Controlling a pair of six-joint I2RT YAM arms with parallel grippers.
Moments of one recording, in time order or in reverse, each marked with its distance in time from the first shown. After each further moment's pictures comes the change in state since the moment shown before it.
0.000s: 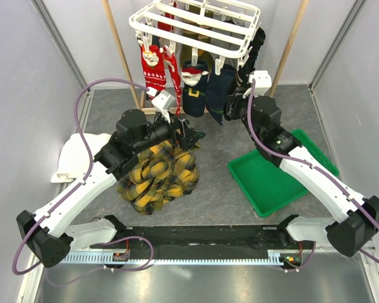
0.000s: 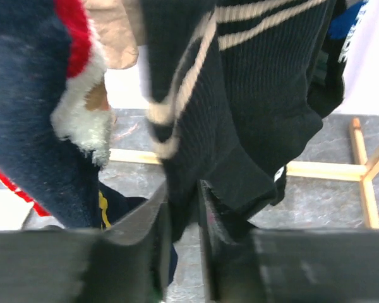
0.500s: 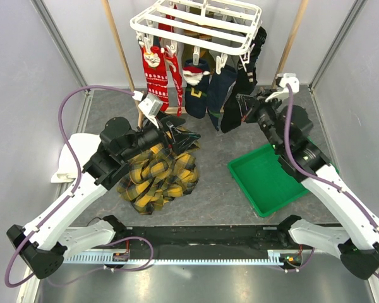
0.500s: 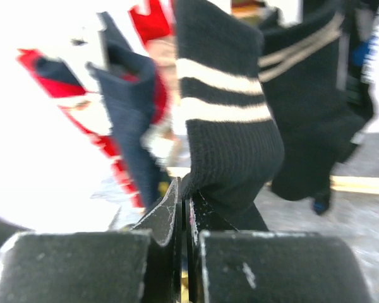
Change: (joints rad) left arm 0.000 -0.122 -0.057 0.079 0.041 0.001; right arm 0.000 -0.196 0.001 -0.072 -0.086 0.131
